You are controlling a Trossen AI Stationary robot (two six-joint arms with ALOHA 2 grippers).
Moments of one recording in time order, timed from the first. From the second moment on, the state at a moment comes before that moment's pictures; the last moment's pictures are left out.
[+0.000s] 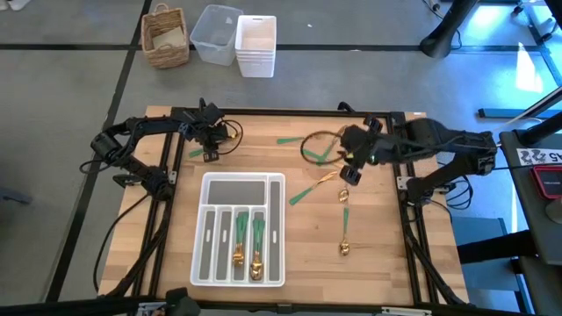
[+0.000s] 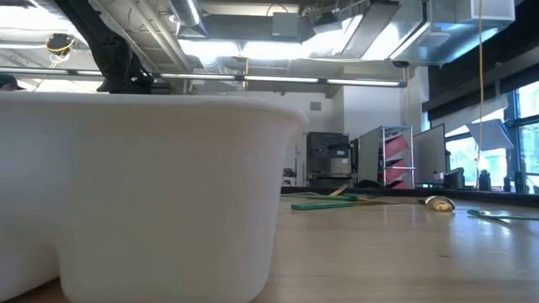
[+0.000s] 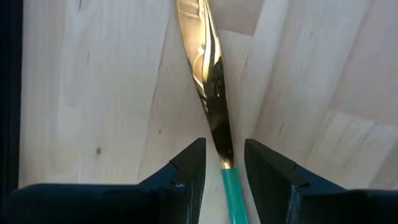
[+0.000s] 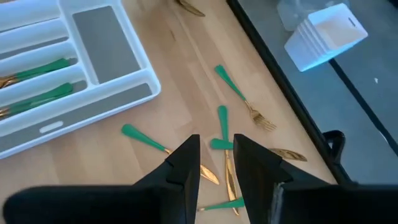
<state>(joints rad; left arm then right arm) 0.87 1.48 0.71 -0.52 -0.10 0.65 0.12 1.42 1.80 -1.36 0.42 0.38</state>
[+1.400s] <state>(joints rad) 0.91 1.58 0.72 -0.55 -0.05 0.45 -0.31 1.23 1.04 -0.71 -0.21 0.18</state>
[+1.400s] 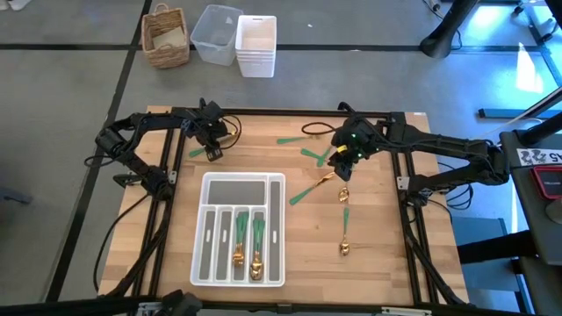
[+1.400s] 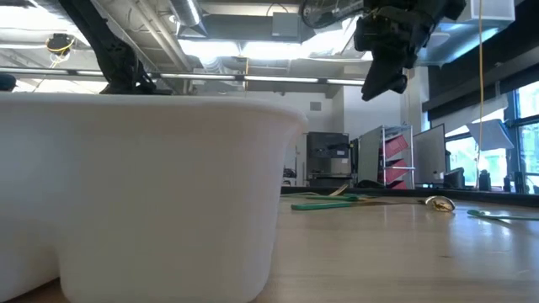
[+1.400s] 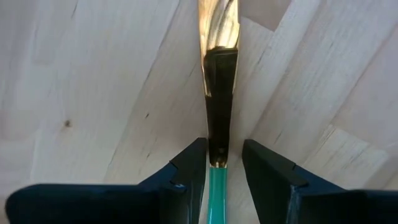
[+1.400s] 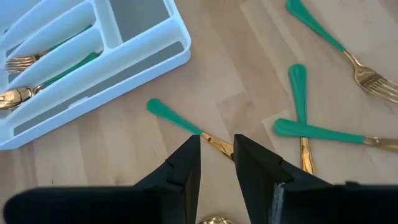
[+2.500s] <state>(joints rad) 0.90 1.60 0.81 -0.58 0.04 0.35 -0.31 1.23 1.04 -0.68 -0.21 0.18</state>
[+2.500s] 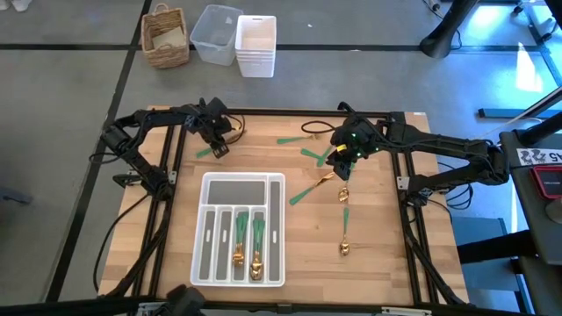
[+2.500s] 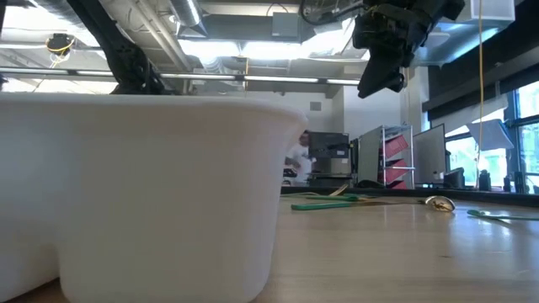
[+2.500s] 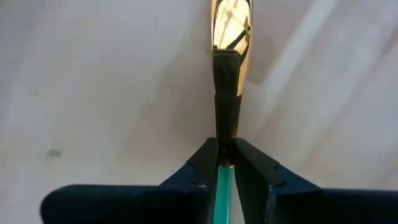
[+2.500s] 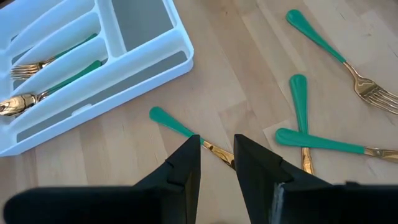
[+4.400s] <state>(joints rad) 0.01 1.59 1.38 -1.12 0.31 0.66 -0.31 1.23 1.04 -0.92 -0.22 0.21</state>
